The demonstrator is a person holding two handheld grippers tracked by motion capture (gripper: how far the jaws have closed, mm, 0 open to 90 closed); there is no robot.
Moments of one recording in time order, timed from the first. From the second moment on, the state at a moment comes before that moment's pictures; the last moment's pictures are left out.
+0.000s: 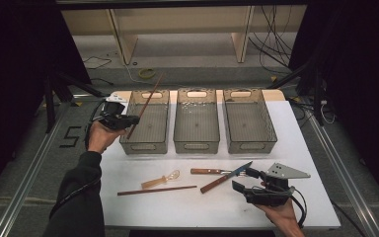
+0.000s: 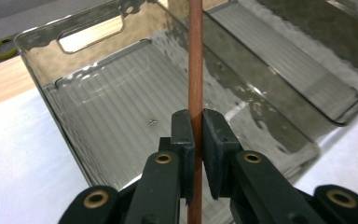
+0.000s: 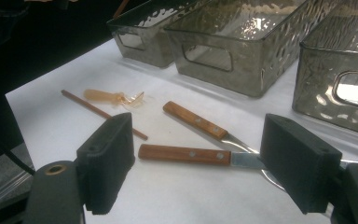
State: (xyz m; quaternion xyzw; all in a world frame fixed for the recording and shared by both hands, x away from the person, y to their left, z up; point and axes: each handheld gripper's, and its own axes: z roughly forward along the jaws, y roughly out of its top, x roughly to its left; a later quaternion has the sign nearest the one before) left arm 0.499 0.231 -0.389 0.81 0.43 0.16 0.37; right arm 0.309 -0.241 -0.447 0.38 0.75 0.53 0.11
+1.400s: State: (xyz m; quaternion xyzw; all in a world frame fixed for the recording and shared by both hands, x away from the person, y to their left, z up) left arm 0.500 0.240 -0.418 0.79 0.48 0.12 0.36; right arm 0.309 -0.241 -0.447 0.38 0.75 0.53 0.11
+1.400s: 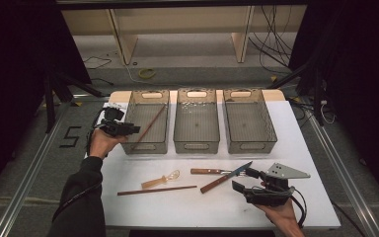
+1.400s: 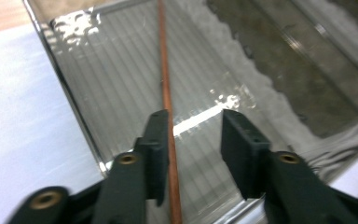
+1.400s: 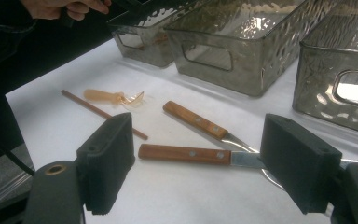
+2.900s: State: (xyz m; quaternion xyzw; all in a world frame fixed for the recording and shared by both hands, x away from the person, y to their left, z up) left arm 0.389 0.198 -0.414 0.92 0.31 0.07 0.25; right arm 0.307 -0.240 -0.445 0.37 0.75 0.53 0.12
